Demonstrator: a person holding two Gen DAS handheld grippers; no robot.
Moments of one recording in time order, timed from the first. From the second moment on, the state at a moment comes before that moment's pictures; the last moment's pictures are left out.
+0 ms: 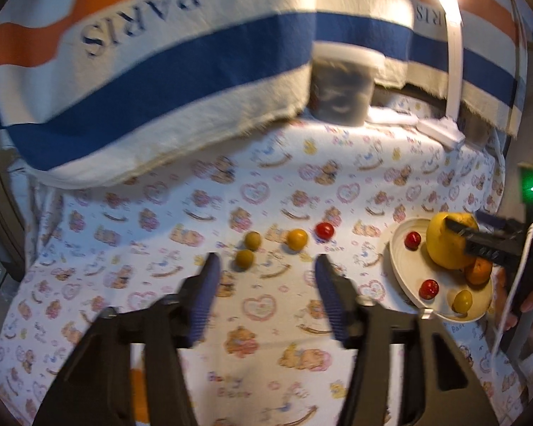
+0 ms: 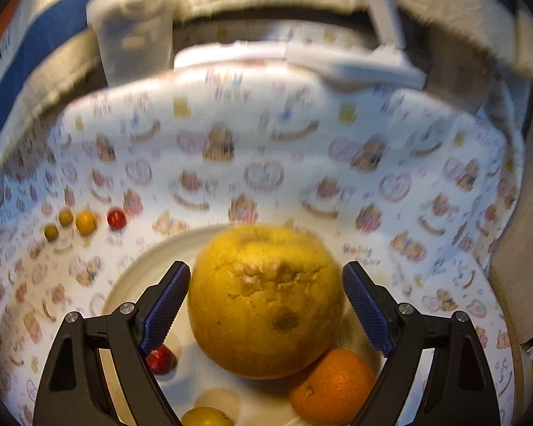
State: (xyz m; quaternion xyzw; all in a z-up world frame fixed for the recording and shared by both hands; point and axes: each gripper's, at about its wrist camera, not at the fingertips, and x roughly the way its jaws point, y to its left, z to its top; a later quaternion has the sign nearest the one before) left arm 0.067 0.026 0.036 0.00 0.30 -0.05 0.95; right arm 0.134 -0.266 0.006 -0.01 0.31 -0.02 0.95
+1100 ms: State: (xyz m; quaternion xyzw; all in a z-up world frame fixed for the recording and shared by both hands) left arm 0.012 0.110 -0.037 -0.03 0.39 0.05 0.92; right arm 0.047 -0.210 0.040 -0.02 0.24 0.08 0.97
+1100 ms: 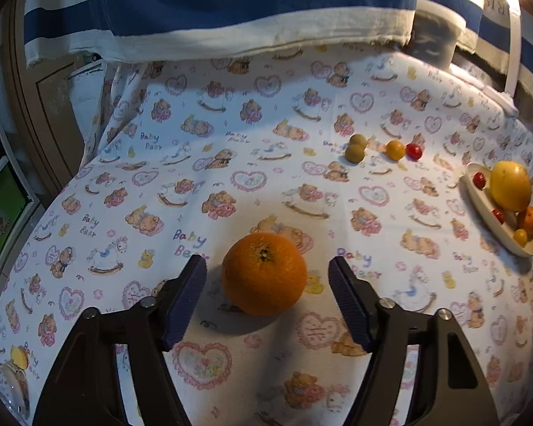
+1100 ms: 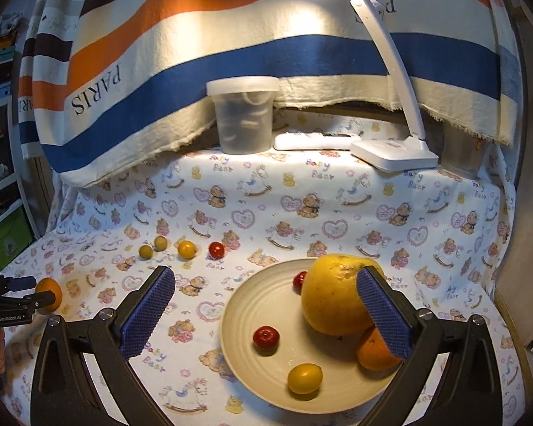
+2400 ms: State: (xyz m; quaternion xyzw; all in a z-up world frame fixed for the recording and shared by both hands) left arm 0.137 0.079 0.001 -0.04 0.31 -0.01 0.95; right arm 0.190 -0.123 0.010 0.02 0.41 0.10 0.90
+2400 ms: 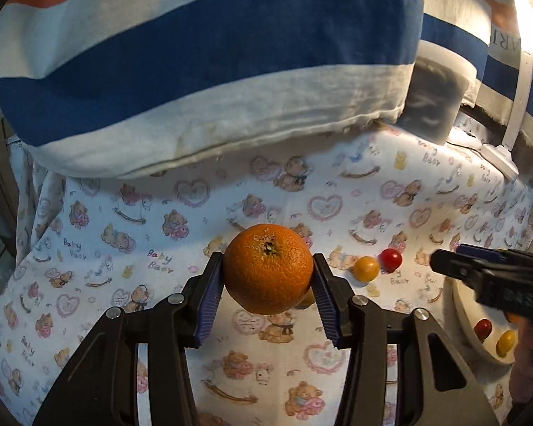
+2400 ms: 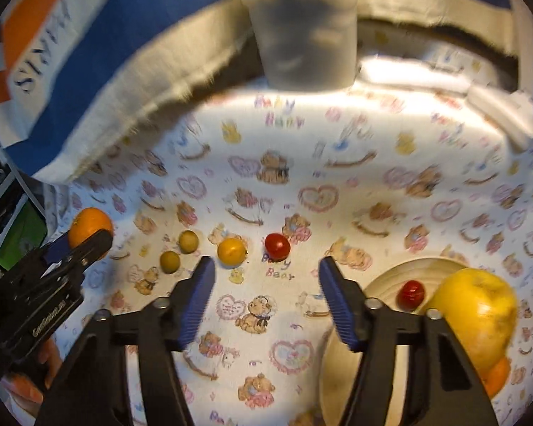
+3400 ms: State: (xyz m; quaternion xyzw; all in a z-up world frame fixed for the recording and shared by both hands) left arm 0.140 0.070 -0.009 -0.03 0.32 -0.01 0.95; right arm 0.259 -0.112 -0.039 0.00 0.47 0.08 0.88
